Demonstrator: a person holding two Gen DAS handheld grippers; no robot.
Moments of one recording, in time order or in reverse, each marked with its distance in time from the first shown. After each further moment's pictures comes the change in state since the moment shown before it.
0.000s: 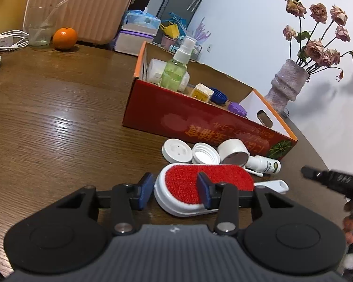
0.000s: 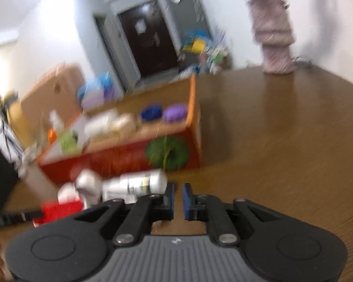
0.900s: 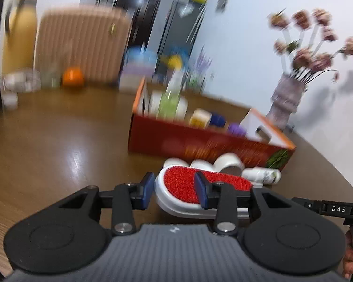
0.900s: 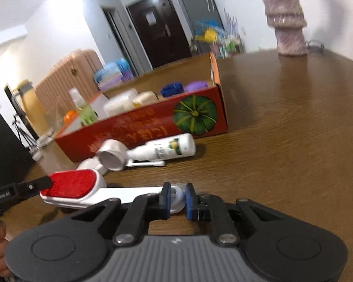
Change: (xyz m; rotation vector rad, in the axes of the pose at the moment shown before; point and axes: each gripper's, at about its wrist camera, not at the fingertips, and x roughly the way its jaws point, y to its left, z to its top) left arm -0.047 -0.029 -0.021 0.121 -0.220 0.079; right arm -0.016 0.029 -0.059 -0.006 0.007 0.073
